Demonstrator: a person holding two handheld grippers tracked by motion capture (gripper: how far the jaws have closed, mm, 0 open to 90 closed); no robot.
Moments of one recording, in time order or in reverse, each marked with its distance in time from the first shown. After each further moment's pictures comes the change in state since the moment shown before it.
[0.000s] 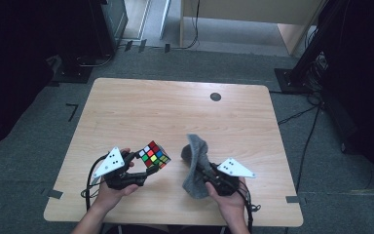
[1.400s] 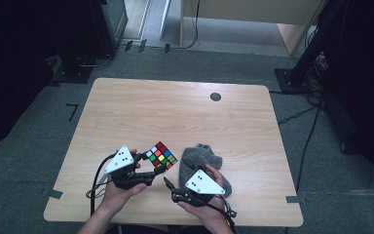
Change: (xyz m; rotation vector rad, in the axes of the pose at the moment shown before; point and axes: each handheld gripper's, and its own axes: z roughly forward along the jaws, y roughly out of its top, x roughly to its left) left arm -0.022 0.010 0.020 0.083 -0.010 -0.085; right arm 0.079 -0.005 0.030 -0.072 0.062 -0.283
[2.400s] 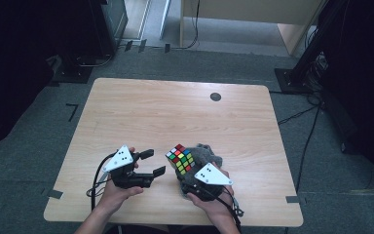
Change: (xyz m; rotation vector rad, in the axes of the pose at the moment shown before) left arm 0.014 -0.011 -0.001 0.019 0.030 0.091; right arm -0.029 -0.001 -0.010 0.111 -0.056 0.090
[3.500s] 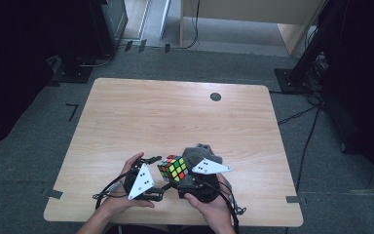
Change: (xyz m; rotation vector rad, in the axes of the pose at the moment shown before) left arm -0.036 -0.023 0.025 0.048 0.081 0.402; right arm 0.009 0.021 -0.001 0.209 0.199 0.232
